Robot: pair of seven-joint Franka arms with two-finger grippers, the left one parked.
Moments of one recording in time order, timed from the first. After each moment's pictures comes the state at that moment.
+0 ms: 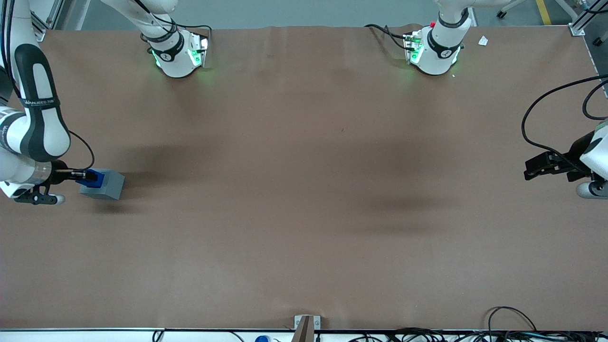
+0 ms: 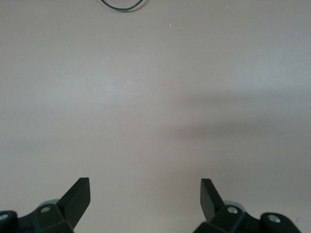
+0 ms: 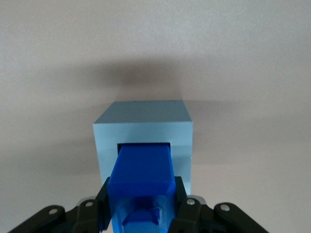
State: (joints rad) arm -0.20 0.40 -0.14 -1.89 0.02 2.09 -0.27
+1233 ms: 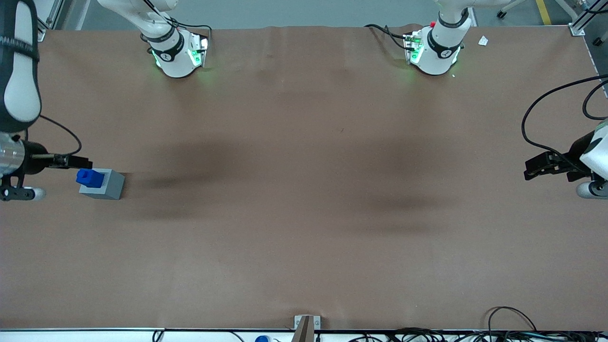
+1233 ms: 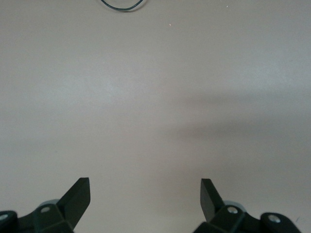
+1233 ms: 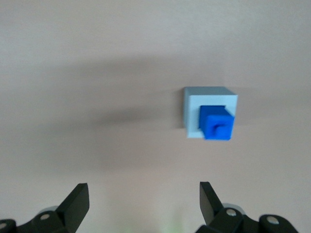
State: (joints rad) arm 0.00 0.23 -0.11 -1.57 0.03 1.57 -0.06
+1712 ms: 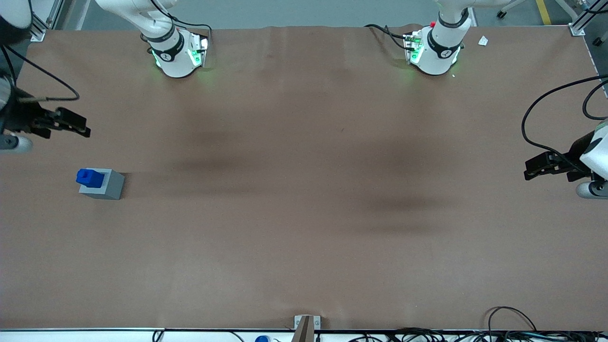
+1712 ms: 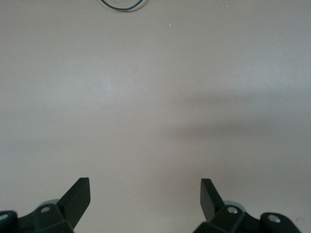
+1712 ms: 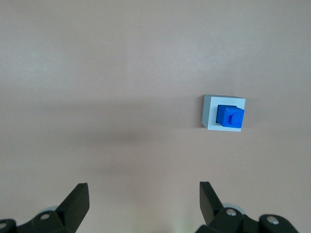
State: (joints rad) arm 0.09 -0.01 -0.11 -1.59 0.03 1.53 -0.03
